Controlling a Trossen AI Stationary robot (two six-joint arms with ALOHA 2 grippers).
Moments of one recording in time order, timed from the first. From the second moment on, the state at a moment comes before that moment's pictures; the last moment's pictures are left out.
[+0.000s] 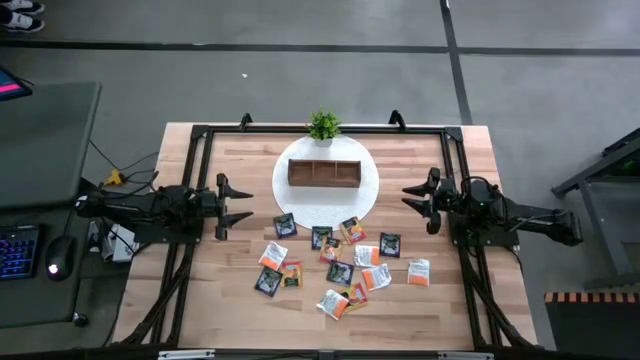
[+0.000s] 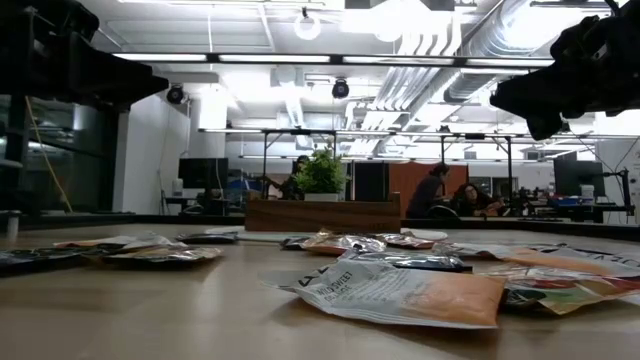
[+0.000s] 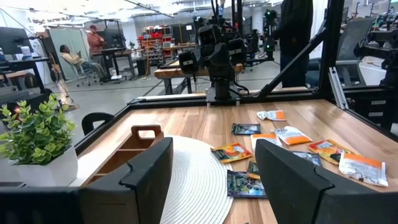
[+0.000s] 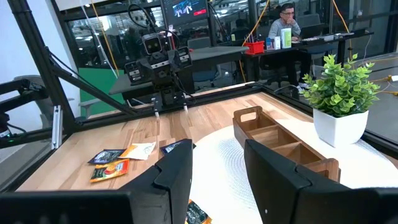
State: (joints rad) left arm -0.12 0.01 0.01 0.04 -0.20 0.10; right arm -0.16 0.01 0.02 0.01 0.00 0.18
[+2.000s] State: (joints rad) left arm -0.12 0.01 0.27 -0.22 -0.08 -0.24; right arm -0.16 0.01 0.02 0.01 0.00 0.18
